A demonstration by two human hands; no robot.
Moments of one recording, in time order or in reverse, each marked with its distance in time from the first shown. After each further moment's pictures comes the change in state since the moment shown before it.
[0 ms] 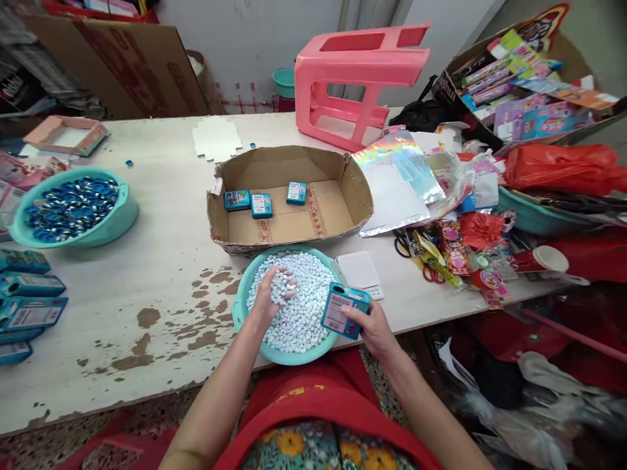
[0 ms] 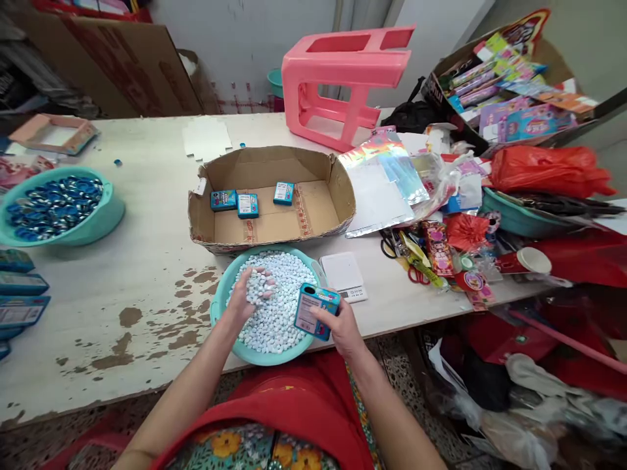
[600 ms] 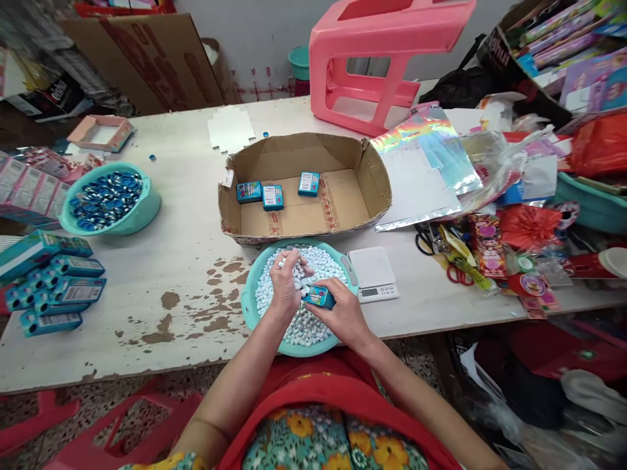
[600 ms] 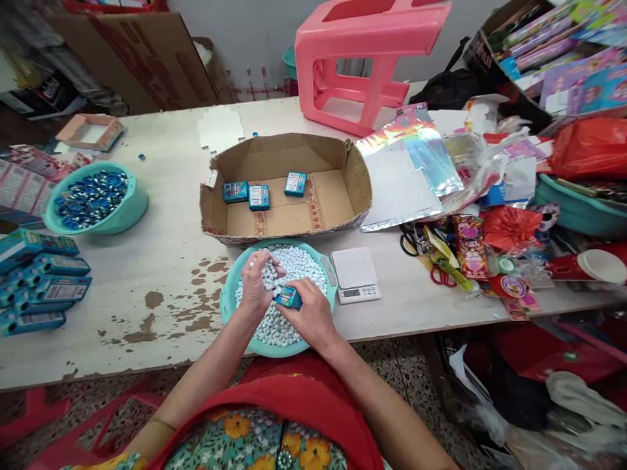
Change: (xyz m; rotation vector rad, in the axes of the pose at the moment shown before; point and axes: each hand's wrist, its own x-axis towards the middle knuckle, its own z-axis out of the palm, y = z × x) left_hand -0.024 0.021 0.080 -0.051 0.119 0.336; right_hand 0.020 -0.010 0.048 -0.754 -0.157 -0.552
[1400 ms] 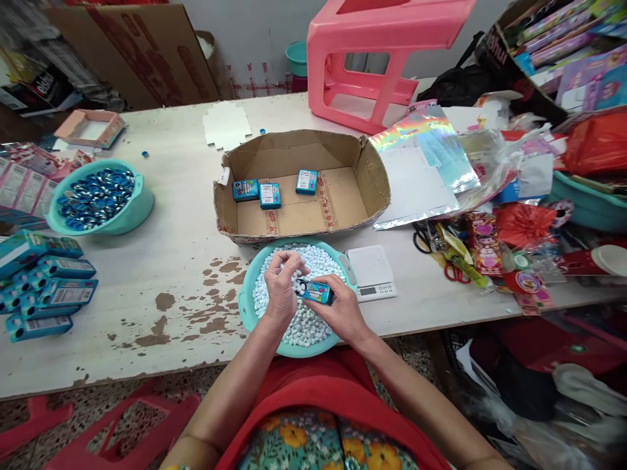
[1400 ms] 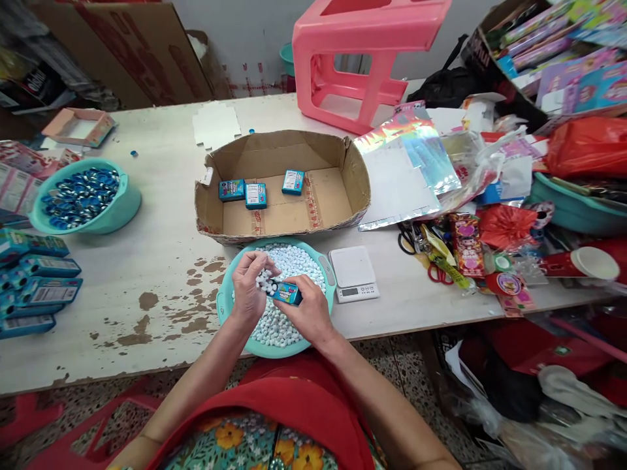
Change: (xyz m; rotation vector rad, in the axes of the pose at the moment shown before) left_hand -0.012 0.011 0.000 0.149 -0.014 0.123; right_hand 0.004 -0.006 0.002 0.079 0.002 0.035
